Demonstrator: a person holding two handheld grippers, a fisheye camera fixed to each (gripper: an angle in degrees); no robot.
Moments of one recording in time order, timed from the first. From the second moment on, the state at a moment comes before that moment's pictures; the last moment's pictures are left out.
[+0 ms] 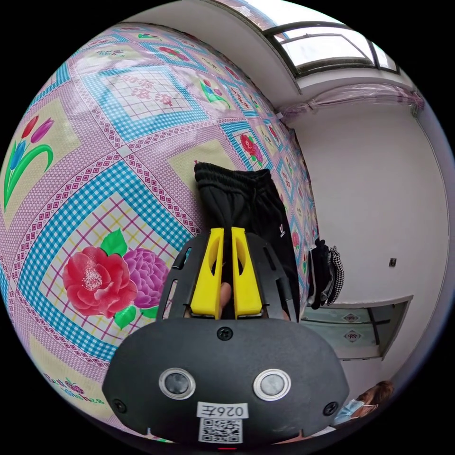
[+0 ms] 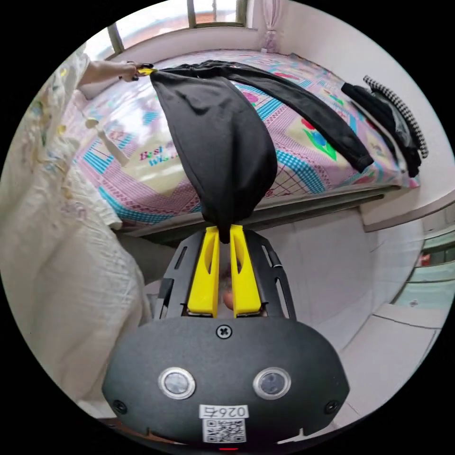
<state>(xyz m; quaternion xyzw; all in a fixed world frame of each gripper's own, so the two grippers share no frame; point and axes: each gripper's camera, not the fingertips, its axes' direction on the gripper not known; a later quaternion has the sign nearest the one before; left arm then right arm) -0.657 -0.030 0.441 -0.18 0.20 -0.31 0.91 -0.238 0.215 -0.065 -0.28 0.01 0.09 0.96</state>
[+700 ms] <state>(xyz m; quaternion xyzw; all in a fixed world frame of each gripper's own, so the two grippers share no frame) -0.571 -0.079 0.397 -0.08 0.23 -0.33 0.91 0.107 0.191 -0.188 -0.06 -0.26 0.17 0.95</state>
